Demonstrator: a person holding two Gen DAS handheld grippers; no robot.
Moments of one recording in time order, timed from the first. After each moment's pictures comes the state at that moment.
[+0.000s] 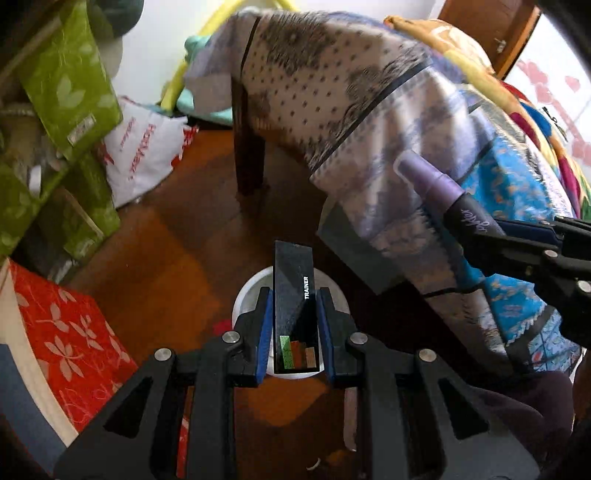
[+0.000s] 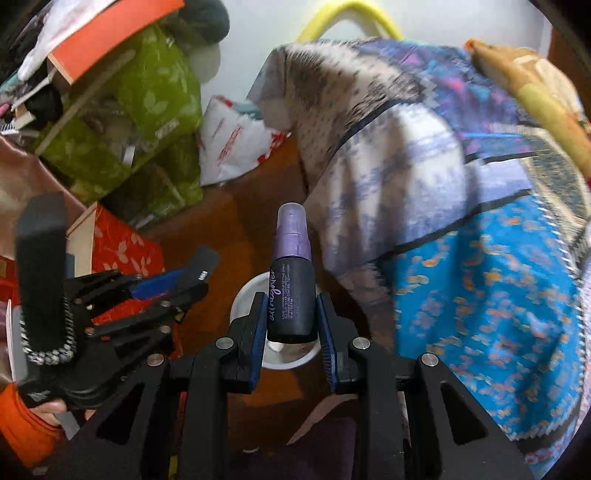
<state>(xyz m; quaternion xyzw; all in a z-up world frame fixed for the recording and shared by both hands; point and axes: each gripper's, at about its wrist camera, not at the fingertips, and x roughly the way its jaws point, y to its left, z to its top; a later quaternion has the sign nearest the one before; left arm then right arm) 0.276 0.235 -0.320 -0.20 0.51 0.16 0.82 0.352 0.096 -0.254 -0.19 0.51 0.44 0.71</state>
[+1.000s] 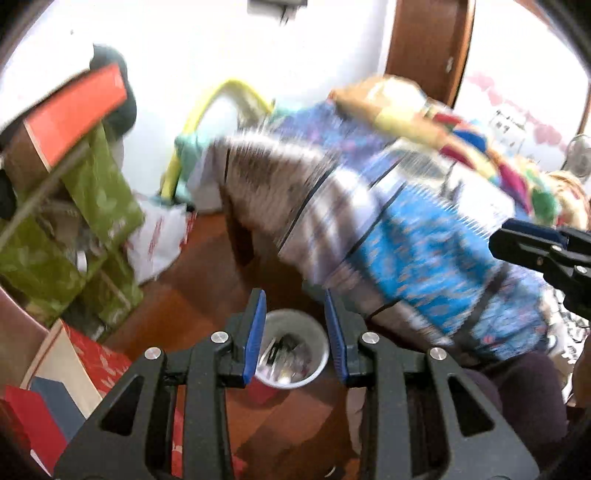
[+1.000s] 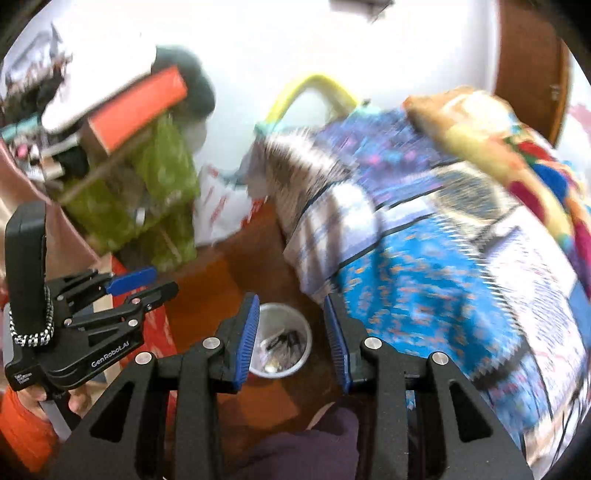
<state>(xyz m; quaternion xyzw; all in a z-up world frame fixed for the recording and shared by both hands) 0.201 0.163 -0.143 -0.10 0.40 0.13 0.90 0.284 -0.012 -0.120 -0.11 0.40 0.39 0.82</state>
